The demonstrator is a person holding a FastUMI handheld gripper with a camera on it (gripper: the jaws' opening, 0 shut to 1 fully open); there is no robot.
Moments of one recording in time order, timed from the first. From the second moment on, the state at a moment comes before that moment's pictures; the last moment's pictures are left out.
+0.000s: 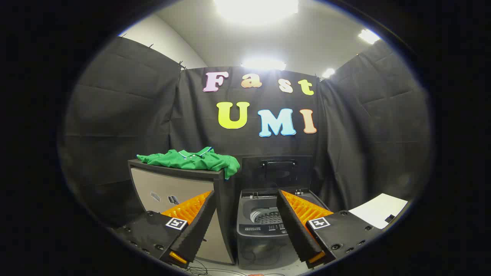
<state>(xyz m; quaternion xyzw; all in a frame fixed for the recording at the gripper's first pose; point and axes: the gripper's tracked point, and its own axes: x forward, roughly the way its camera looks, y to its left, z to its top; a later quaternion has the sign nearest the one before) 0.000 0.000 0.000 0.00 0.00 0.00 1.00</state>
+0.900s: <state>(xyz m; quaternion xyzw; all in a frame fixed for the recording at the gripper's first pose) 0.002 -0.006 -0.004 0.00 0.01 0.01 1.00</state>
